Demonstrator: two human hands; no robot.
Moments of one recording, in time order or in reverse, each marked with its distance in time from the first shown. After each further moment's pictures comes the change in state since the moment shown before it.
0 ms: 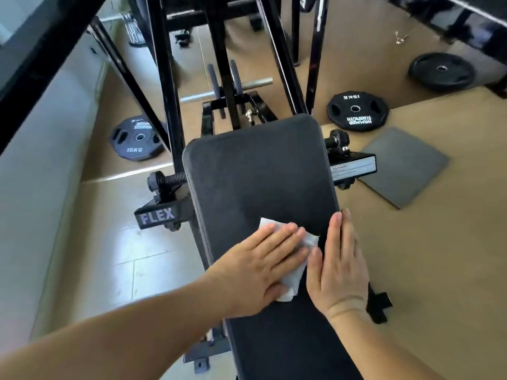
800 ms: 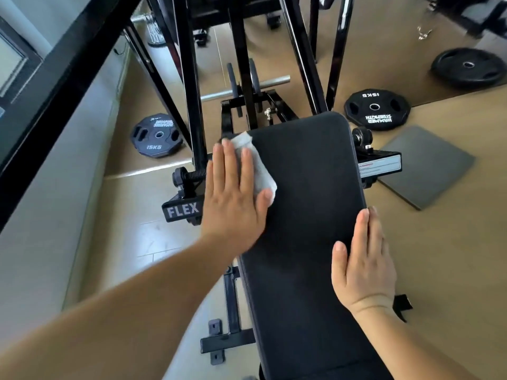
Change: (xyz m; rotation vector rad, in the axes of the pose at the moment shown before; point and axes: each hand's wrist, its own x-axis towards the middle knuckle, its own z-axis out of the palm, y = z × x) left_hand -0.005 -0.073 -0.024 -0.170 0.172 -0.877; right_hand 0.001 -0.005 -0.002 -0.003 0.037 0.023
